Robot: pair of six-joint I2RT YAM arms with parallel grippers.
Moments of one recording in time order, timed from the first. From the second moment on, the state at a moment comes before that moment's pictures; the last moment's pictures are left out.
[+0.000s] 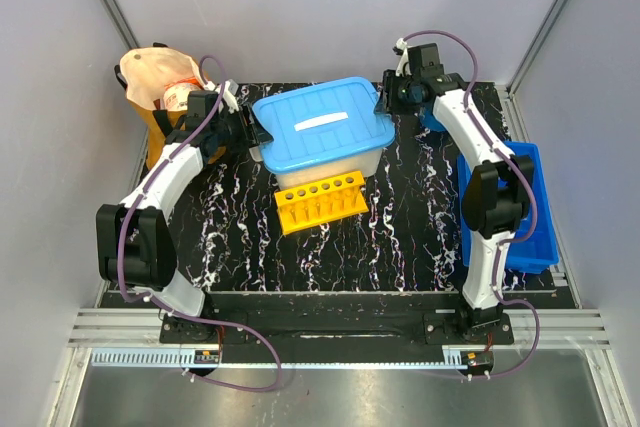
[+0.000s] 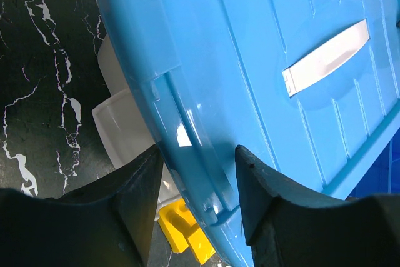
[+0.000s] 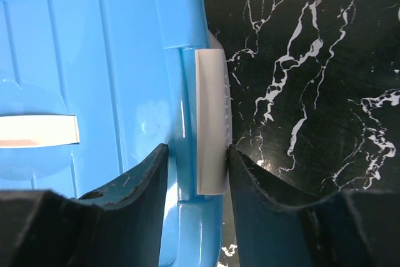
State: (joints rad) left arm -0.11 1.58 1.23 -0.31 0.42 -0.42; right arm 0.25 2.04 1.94 -0.66 -0.23 0.24
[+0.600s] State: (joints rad) left arm -0.11 1.58 1.23 -0.31 0.42 -0.42; right arm 0.32 2.02 1.94 -0.65 -0.04 0.14
